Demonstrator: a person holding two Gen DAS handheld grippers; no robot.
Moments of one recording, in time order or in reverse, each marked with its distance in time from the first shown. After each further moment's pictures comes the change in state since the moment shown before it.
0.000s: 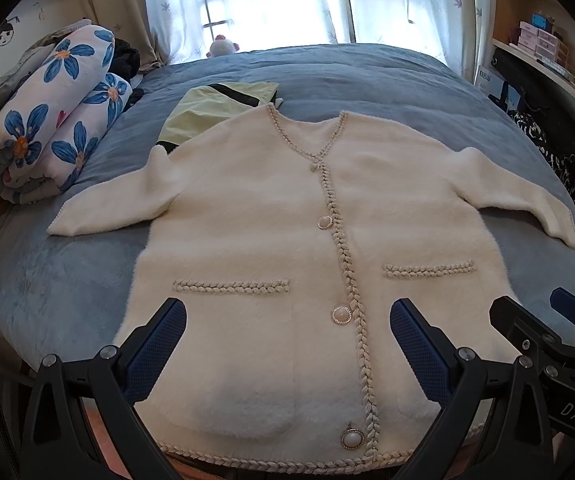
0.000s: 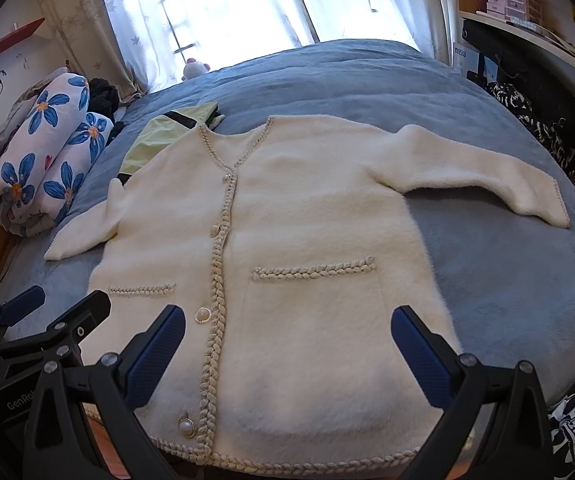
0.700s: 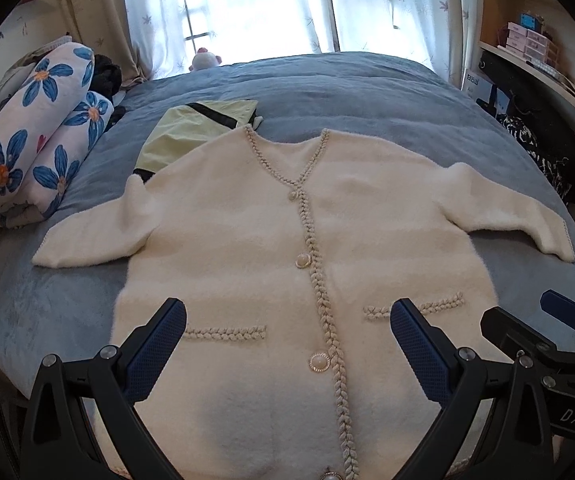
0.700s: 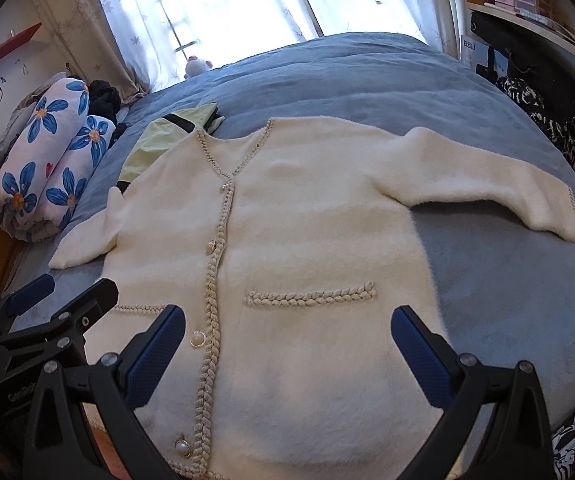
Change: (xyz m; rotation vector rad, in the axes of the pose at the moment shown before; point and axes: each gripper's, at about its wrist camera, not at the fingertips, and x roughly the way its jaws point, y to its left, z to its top) left arm 0.015 -0.028 0.050 0.058 -0.038 -0.033; right arm 0.010 -0.027 0.054 0.015 0.035 0.052
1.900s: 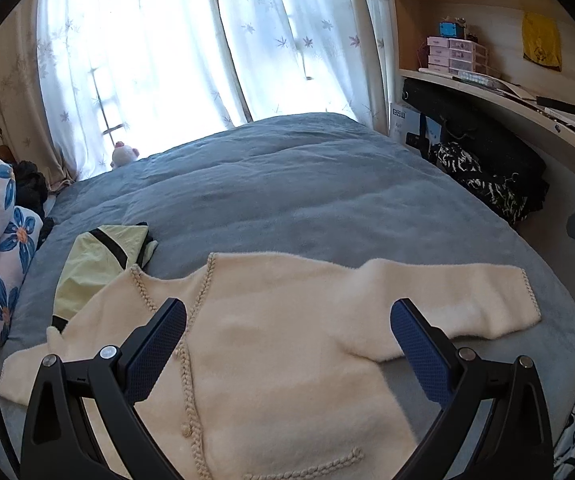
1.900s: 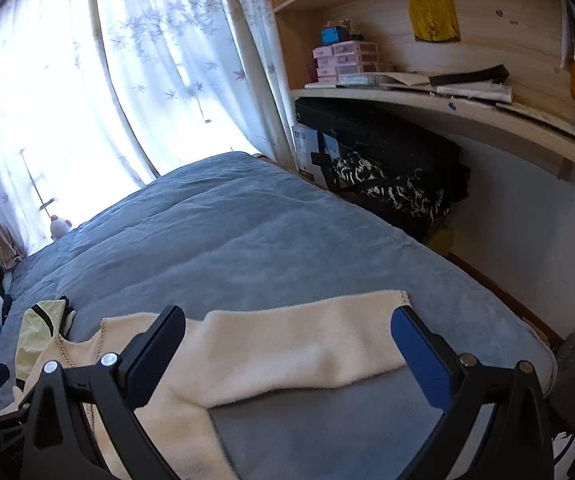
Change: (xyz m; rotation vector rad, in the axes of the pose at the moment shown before) left arm 0.033 -0.175 0.148 0.195 -0.222 -0.140; right arm -0.071 -0.223 0.127 0.374 -0.350 -0.370
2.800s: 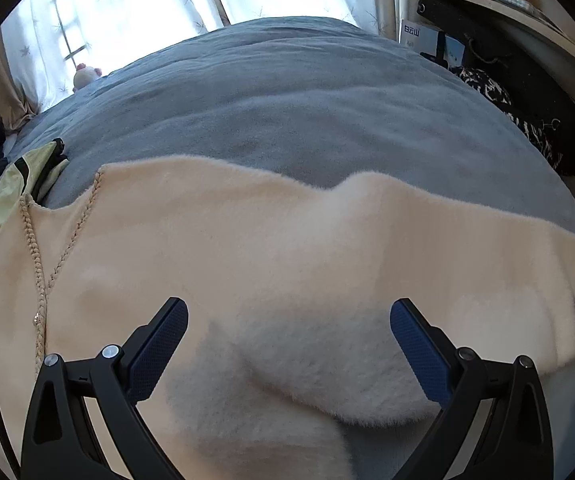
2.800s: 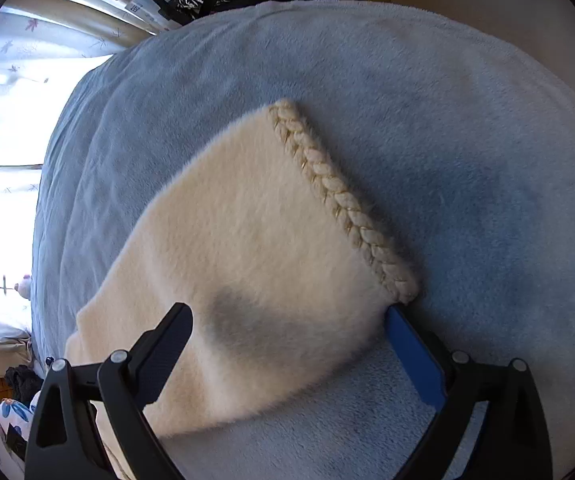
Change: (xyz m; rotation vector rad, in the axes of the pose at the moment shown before) left arm 0.229 -0.090 -0.054 -0.050 0.305 -0.032; right arm 0.221 -0.164 -0.070 0.505 0.583 -0.052
